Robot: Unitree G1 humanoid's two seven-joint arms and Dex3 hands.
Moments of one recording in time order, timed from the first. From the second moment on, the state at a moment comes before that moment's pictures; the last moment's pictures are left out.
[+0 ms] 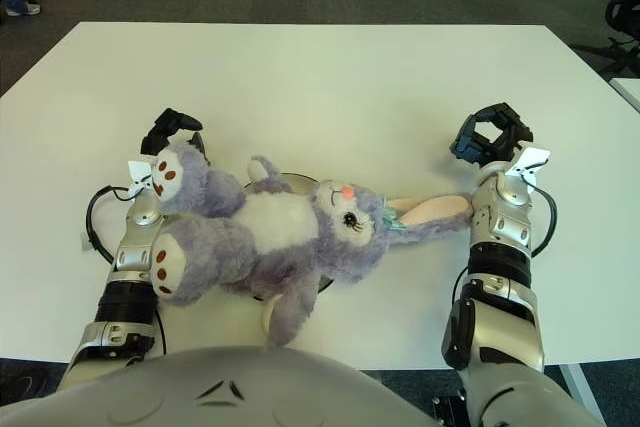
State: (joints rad) left arm -0.12 -0.05 0.08 0.15 0.01 -0.10 0.15; right arm -0.38 -0.35 -0.43 0.59 0.22 -0.07 -0.03
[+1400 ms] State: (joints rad) left arm -0.12 -0.05 0.08 0.16 0.02 -0.14 0.18; right arm -0.37 -0.28 -0.35 0.53 0.22 -0.03 0.00
